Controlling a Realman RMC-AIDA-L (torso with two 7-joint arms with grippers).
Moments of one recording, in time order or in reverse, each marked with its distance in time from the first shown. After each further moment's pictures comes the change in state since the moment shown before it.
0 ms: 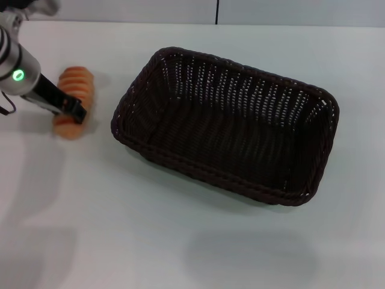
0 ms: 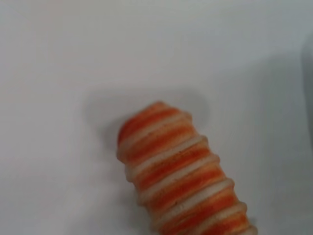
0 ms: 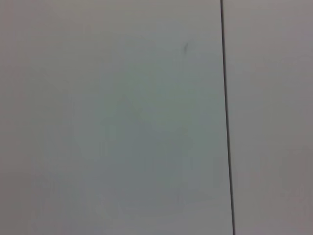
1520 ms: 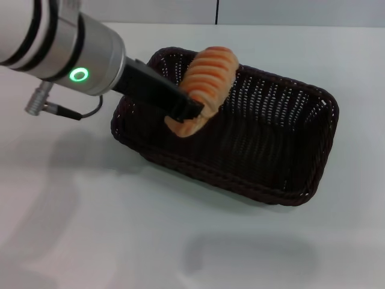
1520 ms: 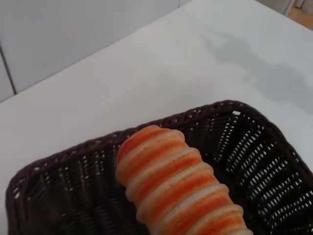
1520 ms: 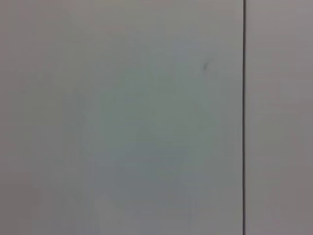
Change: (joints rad) left arm 0.208 -0.024 0.393 -0.827 -0.448 -0.267 -0.169; right arm 0.061 -0.002 0.005 -0.025 -0.026 -0.027 -0.039
